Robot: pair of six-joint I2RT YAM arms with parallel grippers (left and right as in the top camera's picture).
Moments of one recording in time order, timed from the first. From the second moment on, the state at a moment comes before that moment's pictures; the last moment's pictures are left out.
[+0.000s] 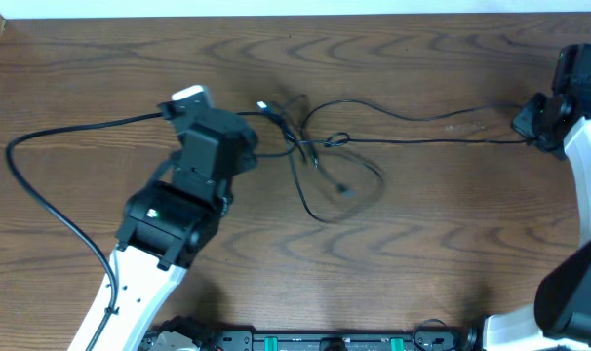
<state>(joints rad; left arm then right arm) -0.42 1.14 1.20 -0.81 -0.40 -0.69 -0.23 1.70 1.41 -0.89 0.16 0.51</state>
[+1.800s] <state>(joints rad) -0.03 1.22 1.20 -0.61 0.89 -0.52 0.34 1.87 1.41 -0.69 -1.03 -0.29</state>
